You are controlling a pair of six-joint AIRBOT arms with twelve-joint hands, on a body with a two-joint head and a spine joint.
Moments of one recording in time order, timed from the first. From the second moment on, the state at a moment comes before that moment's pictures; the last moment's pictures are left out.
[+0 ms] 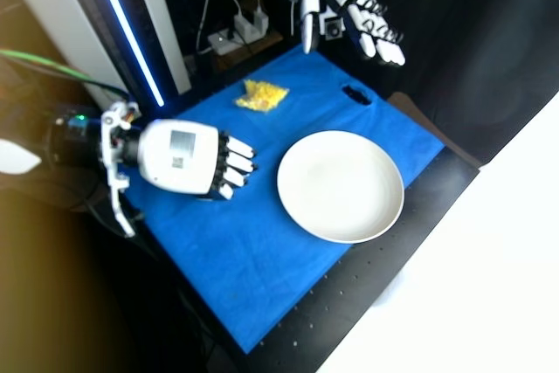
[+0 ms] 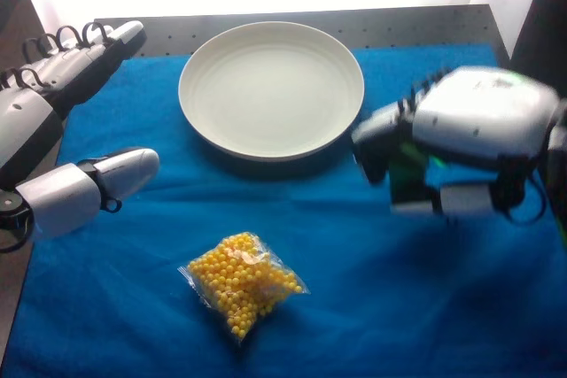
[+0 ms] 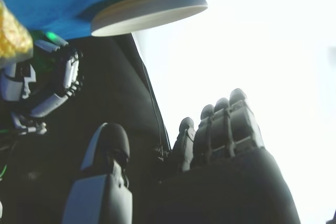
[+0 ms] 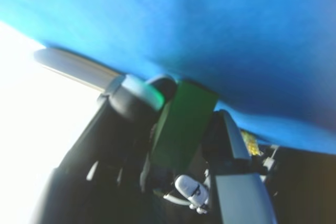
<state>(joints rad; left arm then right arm) 1.13 -0.86 0.85 -0.40 -1.24 1.09 -0.70 -1.04 1.12 -0.35 0.57 -0.57</state>
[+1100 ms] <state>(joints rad) 1.09 -0.94 0.90 -0.38 -1.20 1.06 -0.34 -1.50 1.63 -0.62 0.14 -0.34</state>
